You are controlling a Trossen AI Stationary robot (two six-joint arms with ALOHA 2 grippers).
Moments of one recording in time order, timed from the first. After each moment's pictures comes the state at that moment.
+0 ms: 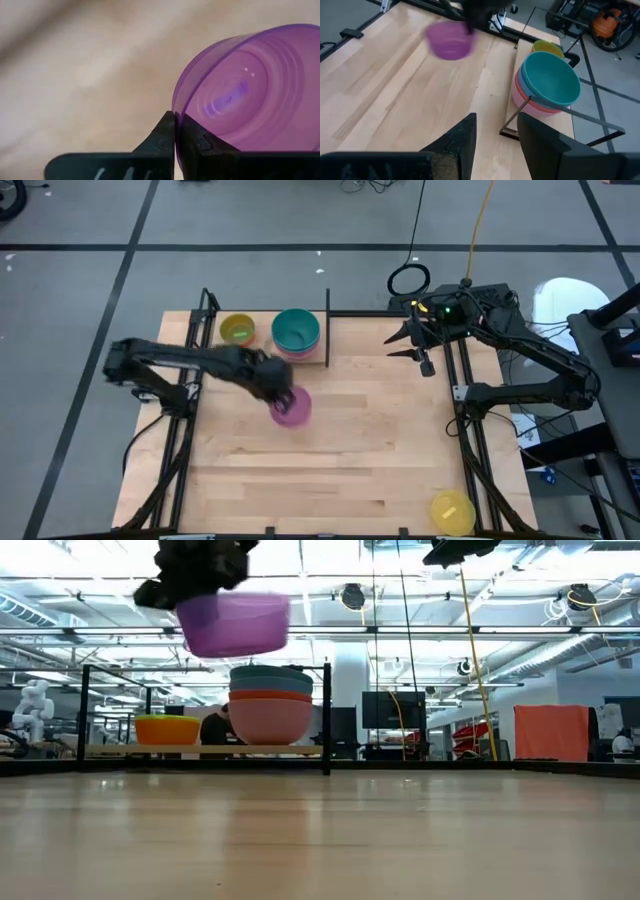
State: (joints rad) left arm -0.05 1.51 1.36 -1.14 -0.05 -0.96; right arm -0.48 1.02 1.18 -0.77 -0.47 -0.59
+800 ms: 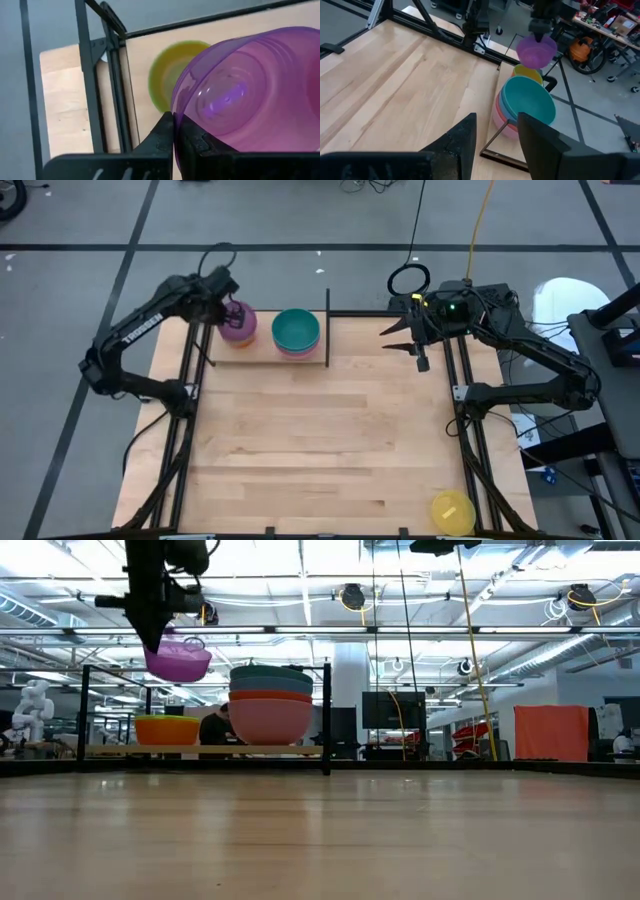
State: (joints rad) left arm 0.78 1.30 1.36 -1.34 -0.32 -0.56; right arm -0.48 1.02 1.18 -0.62 -0.46 -0.59
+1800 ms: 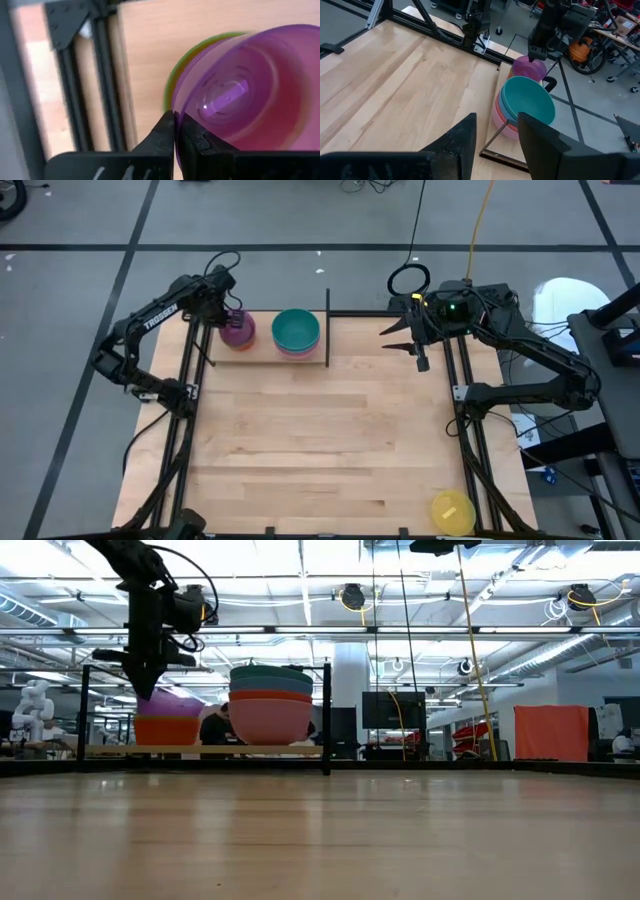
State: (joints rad) left arm 1.02 1.42 1.16 -1.12 -0.14 -0.41; right arm -0.48 1.02 1.18 -0.62 -0.46 -0.59
